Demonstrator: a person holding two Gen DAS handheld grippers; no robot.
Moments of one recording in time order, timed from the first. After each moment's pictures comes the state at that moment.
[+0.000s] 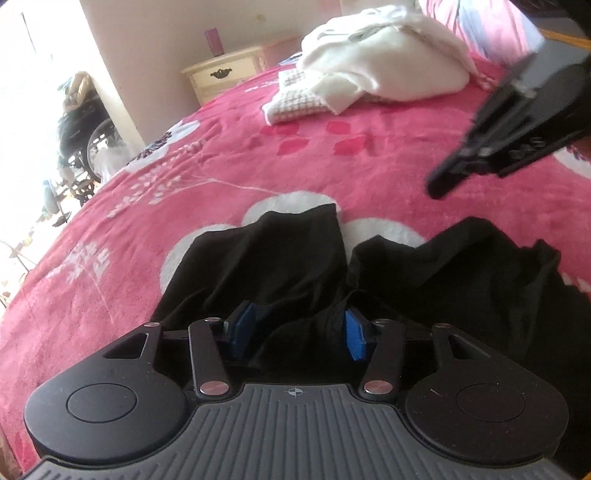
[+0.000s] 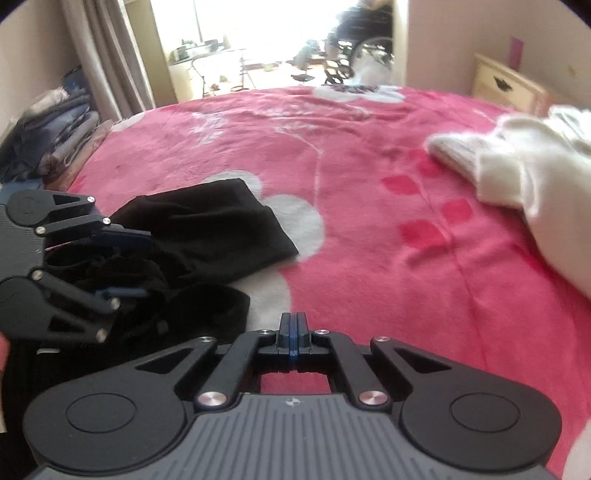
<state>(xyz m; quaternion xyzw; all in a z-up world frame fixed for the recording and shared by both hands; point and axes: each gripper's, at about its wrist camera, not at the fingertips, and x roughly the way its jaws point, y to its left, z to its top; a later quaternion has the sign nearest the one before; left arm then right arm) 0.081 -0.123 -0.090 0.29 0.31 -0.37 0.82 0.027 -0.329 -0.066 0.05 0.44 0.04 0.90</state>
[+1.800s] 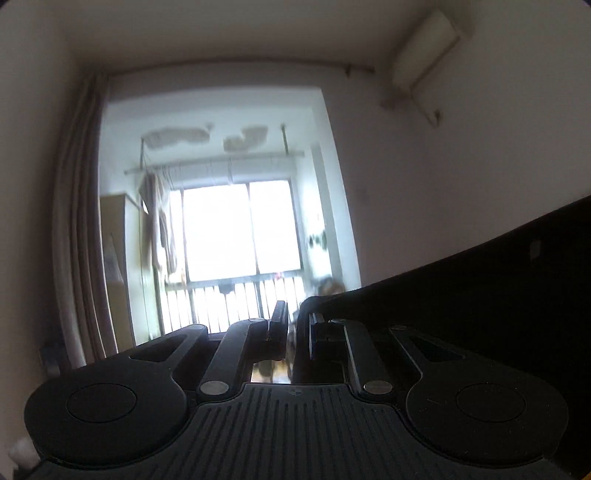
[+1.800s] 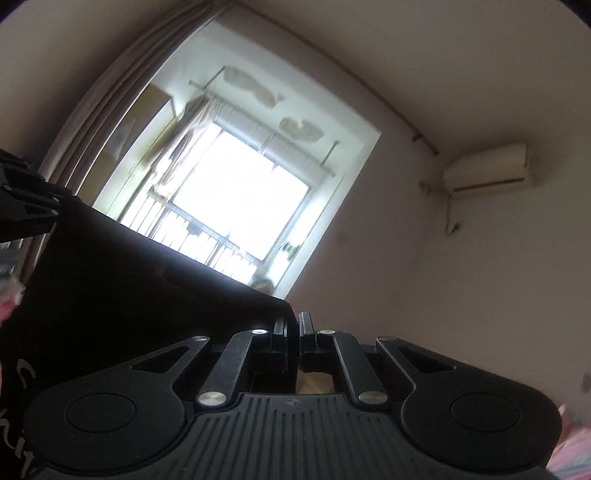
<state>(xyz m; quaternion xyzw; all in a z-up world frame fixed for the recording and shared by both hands) 0.020 -0.066 0.211 0.07 -0.09 -0.07 0.99 -0.099 -0.254 0.223 -0.27 -0.03 -0.16 0.95</state>
